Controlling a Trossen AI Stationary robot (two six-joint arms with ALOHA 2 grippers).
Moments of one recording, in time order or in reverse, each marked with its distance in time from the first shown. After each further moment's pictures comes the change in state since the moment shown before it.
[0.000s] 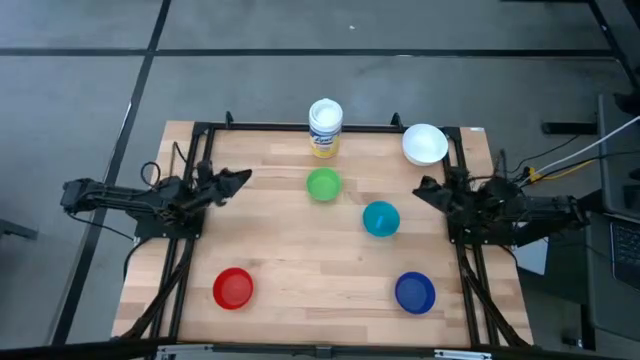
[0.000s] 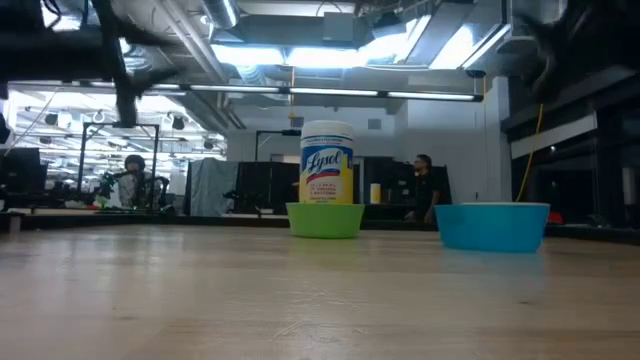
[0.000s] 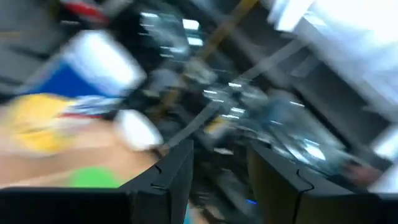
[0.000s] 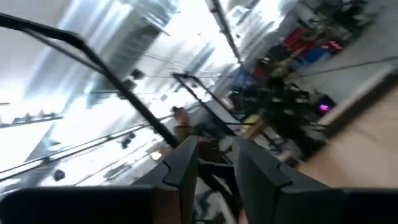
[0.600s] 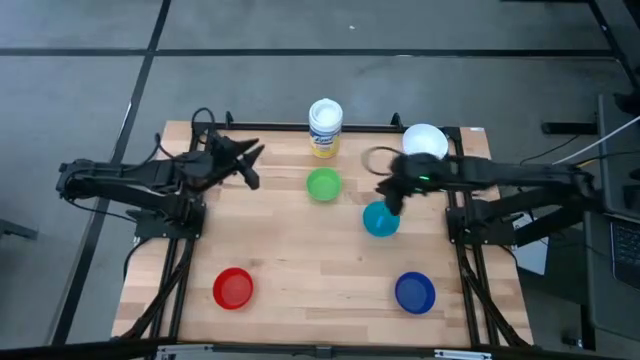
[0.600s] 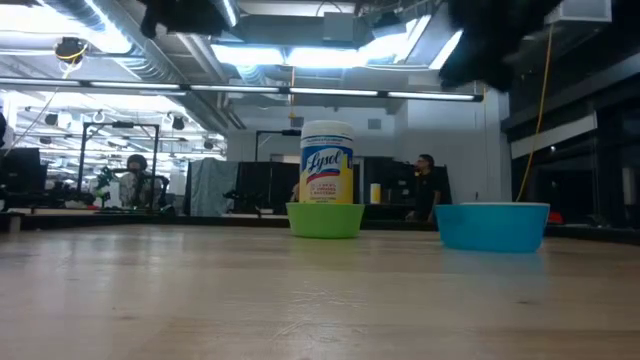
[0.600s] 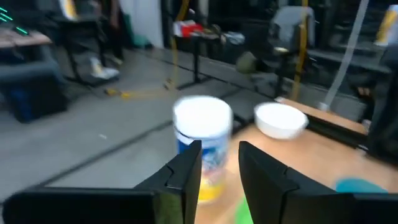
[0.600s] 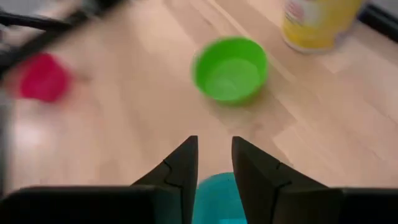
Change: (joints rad) left arm 0.000 0.489 0.765 -0.772 -0.398 0.560; right arm -0.089 0.952 0.813 -1.002 0.159 -0.371
